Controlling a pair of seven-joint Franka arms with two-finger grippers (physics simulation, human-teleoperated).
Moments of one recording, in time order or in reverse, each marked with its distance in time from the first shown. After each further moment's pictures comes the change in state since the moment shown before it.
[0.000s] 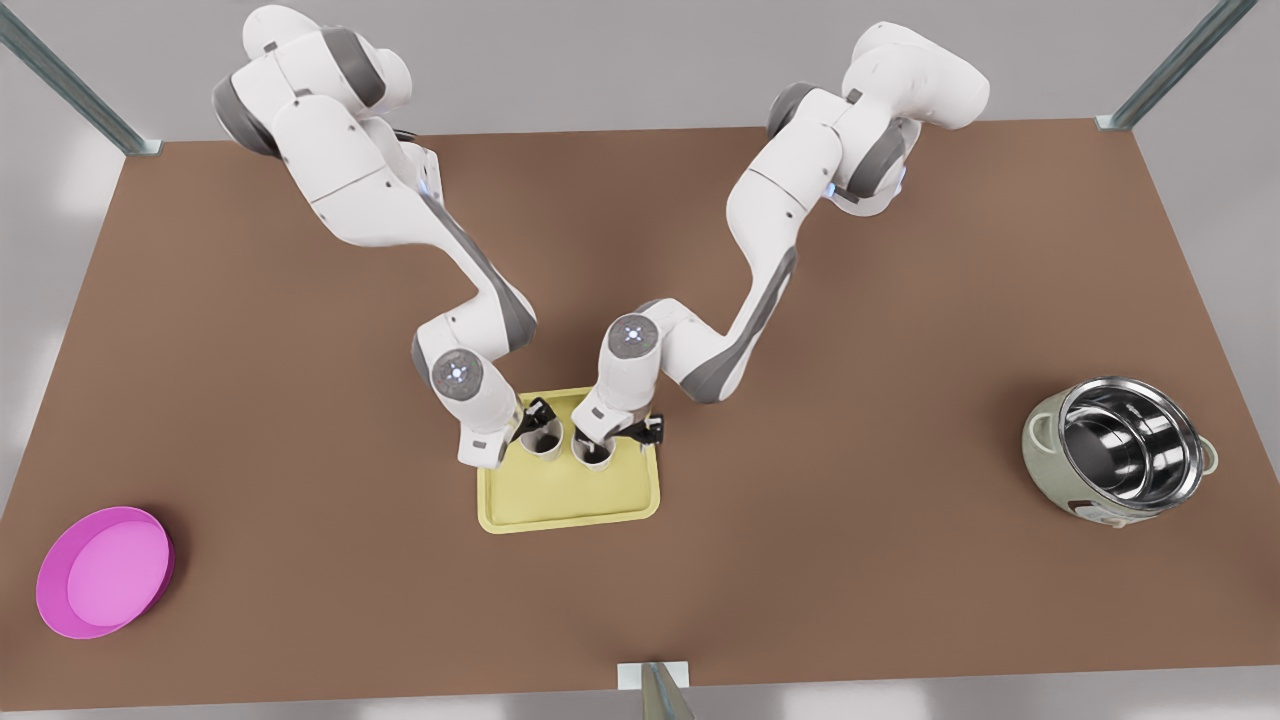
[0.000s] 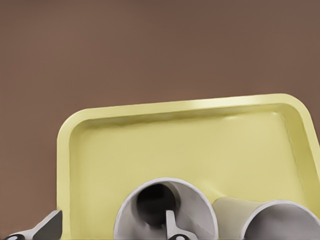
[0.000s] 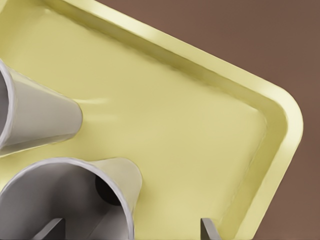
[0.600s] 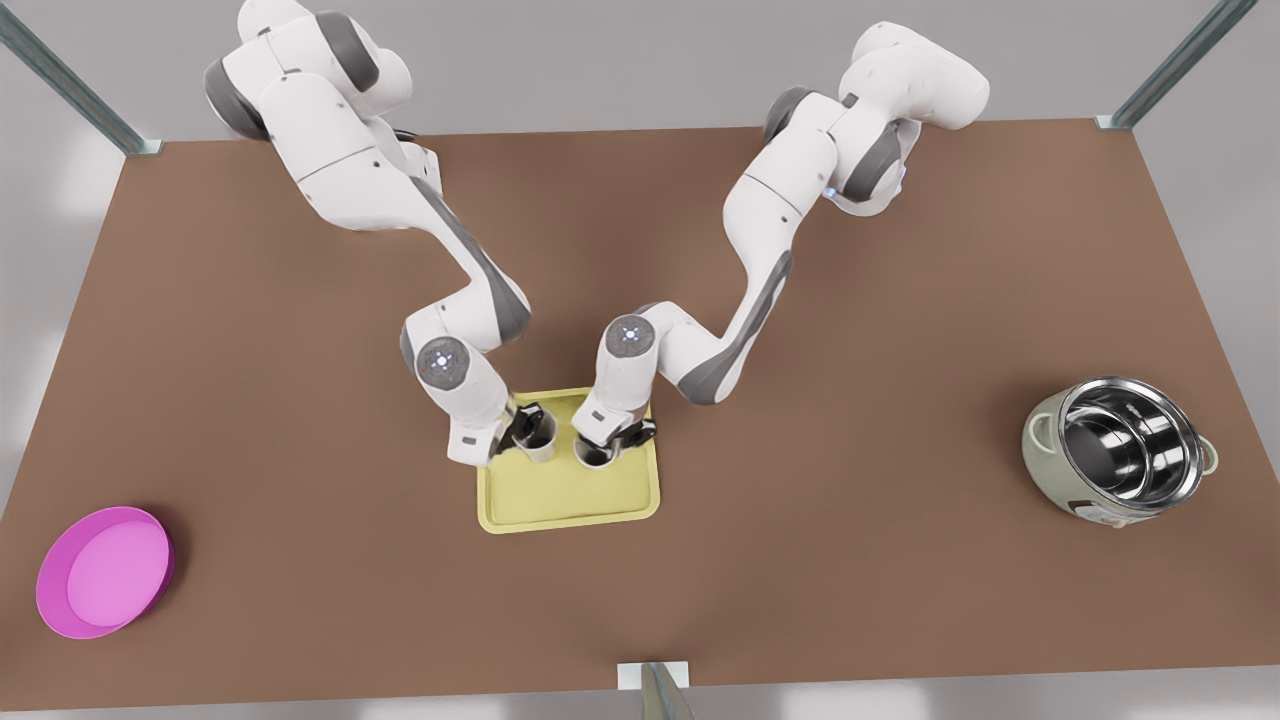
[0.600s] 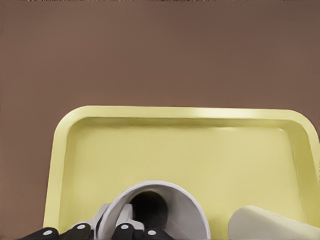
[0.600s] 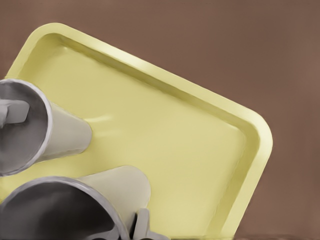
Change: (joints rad) left arm 0.001 0.014 0.002 0.009 0.014 0.035 -0.115; right arm -0.022 -0.094 -0.002 0.015 0.032 -0.038 -0.019
